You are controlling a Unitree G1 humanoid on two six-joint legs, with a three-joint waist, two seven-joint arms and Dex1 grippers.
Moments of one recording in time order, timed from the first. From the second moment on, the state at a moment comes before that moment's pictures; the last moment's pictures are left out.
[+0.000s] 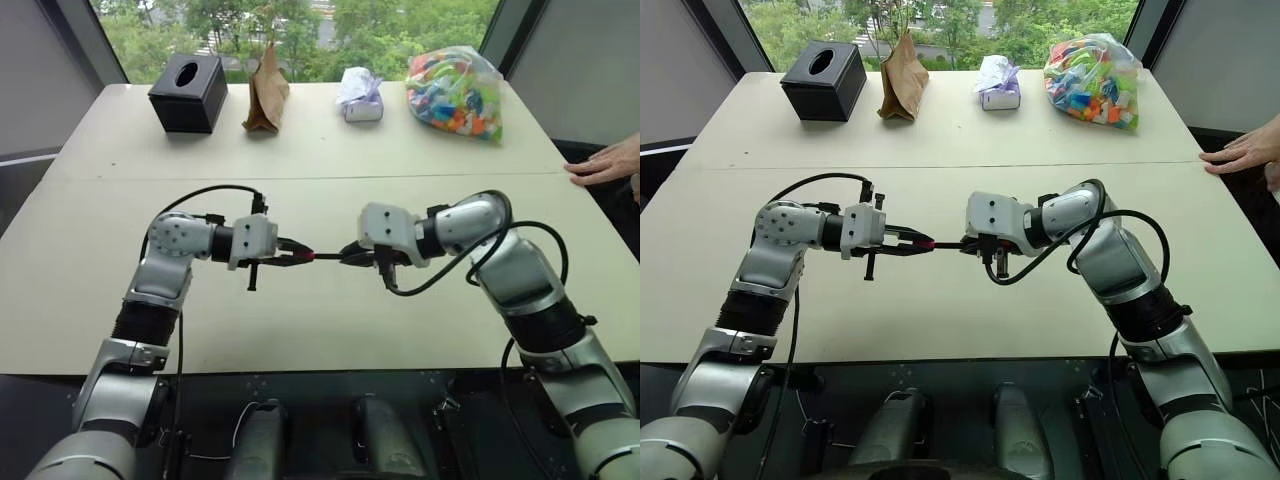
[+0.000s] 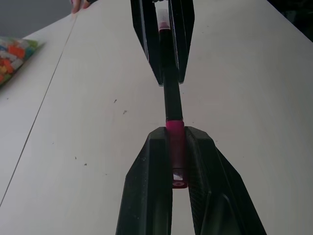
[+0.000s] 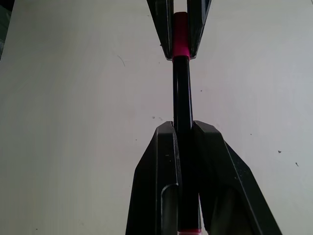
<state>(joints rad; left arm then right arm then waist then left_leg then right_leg) -0.64 0.46 -0.11 0.26 -0.07 -0.21 -1.40 -0.71 -0.59 0.31 -0.20 -0.04 0.56 1.26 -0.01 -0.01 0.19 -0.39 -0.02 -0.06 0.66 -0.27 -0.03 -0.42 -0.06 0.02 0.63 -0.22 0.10</state>
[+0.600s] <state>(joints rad) -0.64 0.47 -0.13 0.26 -0.03 -0.22 -1.39 -0.72 -0.59 0.35 -0.20 -0.07 0.56 1.26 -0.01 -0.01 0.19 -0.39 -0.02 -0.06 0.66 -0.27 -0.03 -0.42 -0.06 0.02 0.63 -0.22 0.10</state>
